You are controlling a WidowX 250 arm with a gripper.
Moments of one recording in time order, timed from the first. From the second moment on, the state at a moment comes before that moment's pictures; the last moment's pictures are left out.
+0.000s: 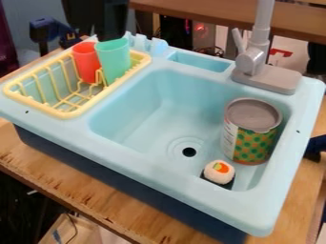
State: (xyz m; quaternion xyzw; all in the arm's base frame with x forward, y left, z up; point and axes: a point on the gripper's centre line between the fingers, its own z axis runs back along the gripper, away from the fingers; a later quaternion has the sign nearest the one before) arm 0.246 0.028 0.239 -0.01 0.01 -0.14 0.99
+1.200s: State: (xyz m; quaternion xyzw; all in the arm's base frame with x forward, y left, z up) arm 0.219 -0.091 0.178 -0.03 0.01 -0.18 0.98
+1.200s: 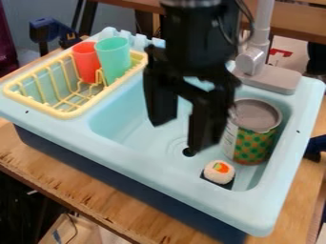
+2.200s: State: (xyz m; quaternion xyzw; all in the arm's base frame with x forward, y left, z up) arm 0.259 -0.101 0.126 -0.01 0.02 -0.15 0.99
